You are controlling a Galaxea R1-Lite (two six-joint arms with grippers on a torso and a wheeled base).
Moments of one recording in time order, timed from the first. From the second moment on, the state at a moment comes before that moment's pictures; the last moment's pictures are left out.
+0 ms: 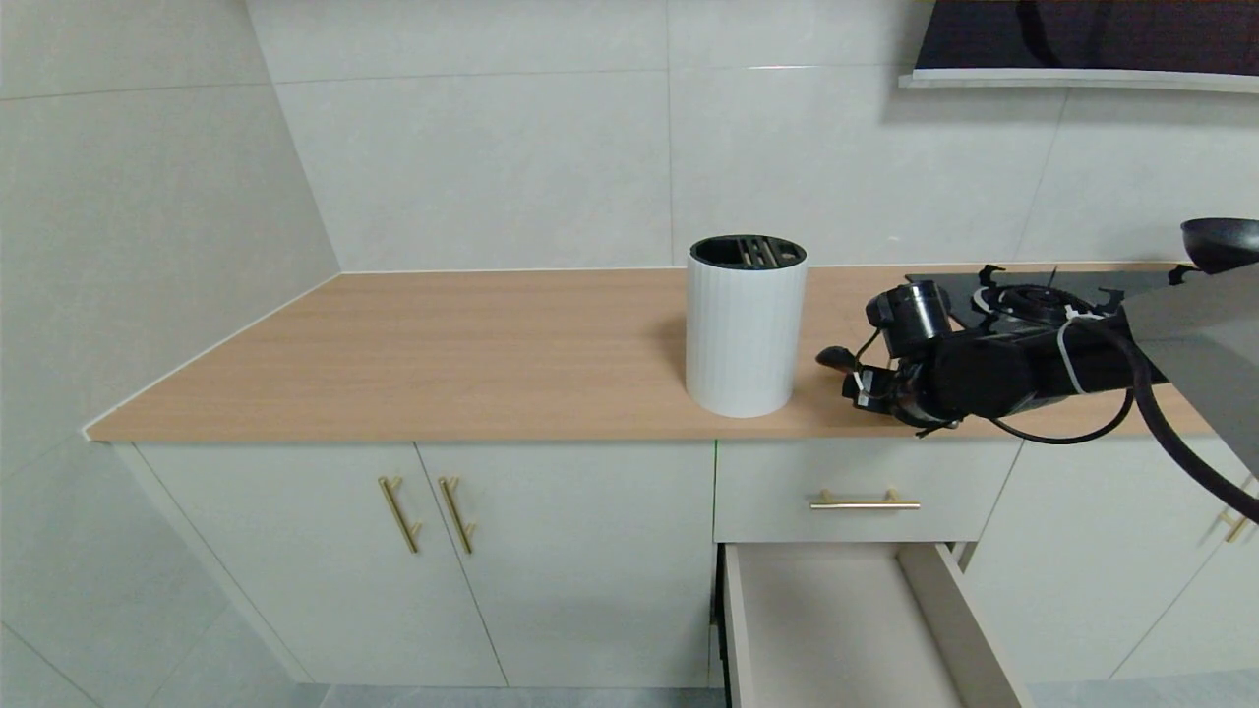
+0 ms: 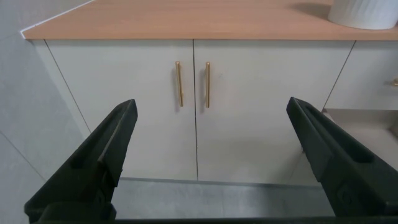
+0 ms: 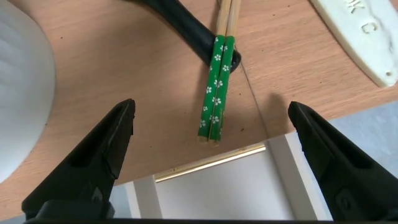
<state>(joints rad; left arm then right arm) 0.00 0.00 0.00 -0.01 0.04 0.00 0.31 2.22 -1.56 0.02 -0.46 0.45</state>
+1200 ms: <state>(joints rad) 0.00 0.00 0.00 -0.01 0.04 0.00 0.30 2.20 -1.55 0.02 -0.46 0.45</state>
